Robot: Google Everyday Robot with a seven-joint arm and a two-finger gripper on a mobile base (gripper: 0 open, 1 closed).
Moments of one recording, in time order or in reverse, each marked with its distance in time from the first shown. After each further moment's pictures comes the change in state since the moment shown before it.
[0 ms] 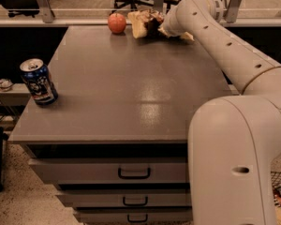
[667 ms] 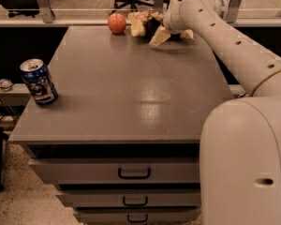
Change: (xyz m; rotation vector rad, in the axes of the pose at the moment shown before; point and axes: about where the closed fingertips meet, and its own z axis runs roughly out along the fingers) arm -0.019 -0.003 -0.022 0.003 -0.062 0.002
